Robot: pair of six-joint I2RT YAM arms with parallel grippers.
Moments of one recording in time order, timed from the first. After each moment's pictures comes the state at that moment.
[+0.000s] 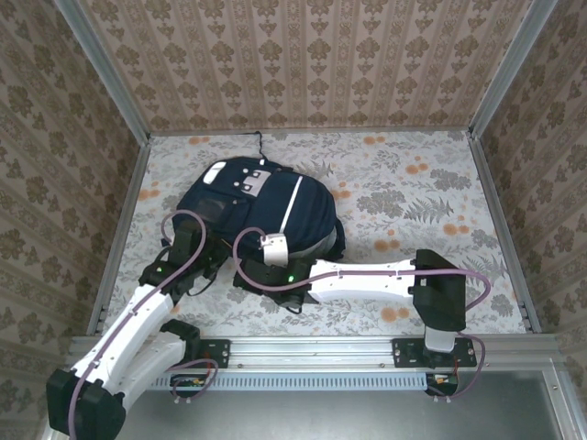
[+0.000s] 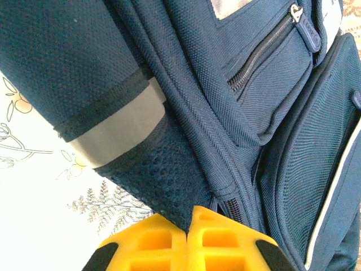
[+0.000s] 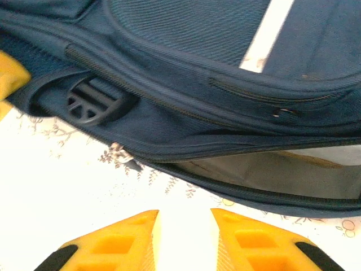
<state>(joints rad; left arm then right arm) -0.41 0.79 0.56 -0.56 0.04 -1.17 1.29 1.81 1.40 -0.65 0.57 1.04</state>
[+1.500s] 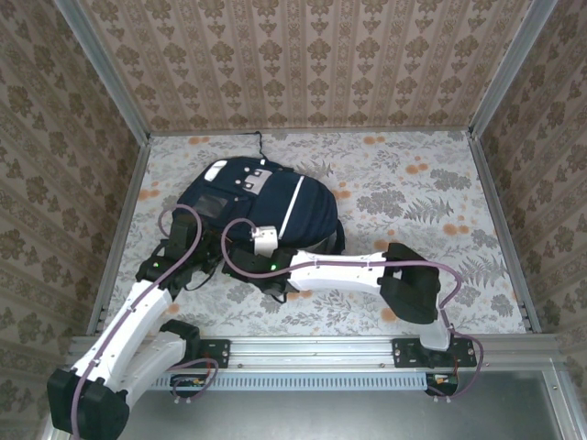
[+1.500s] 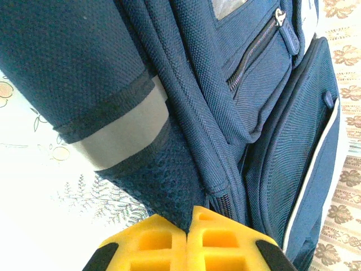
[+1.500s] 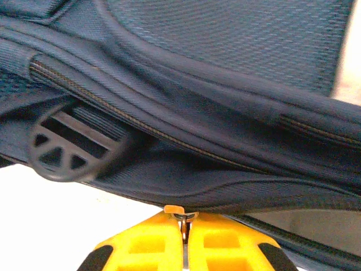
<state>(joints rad) -0.36 0.81 0.61 -0.57 0.11 -1.18 1.22 1.97 1.51 -0.65 0.57 1.06</state>
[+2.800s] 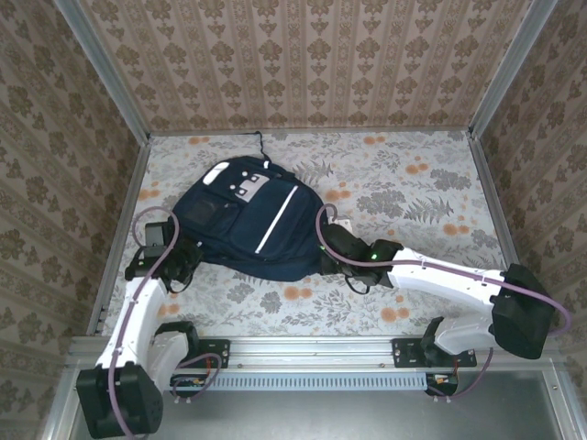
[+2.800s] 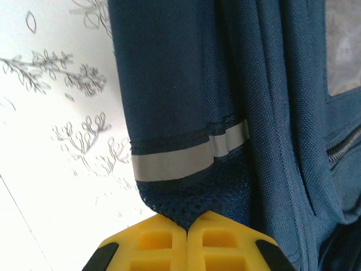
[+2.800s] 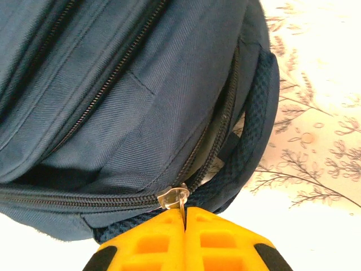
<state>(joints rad) 0.04 0.90 0.55 -0.65 0.17 -0.89 0.91 1.32 0.87 -0.50 0.24 0.71</state>
